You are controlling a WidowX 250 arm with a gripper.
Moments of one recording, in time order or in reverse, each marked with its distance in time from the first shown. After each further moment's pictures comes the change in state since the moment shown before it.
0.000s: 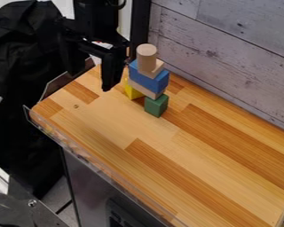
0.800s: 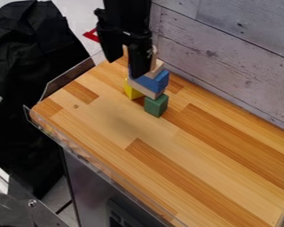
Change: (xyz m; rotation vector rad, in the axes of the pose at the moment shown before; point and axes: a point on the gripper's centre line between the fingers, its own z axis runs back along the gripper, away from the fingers) arm 0.051 -0.021 0.000 -0.080 -0.164 -0.289
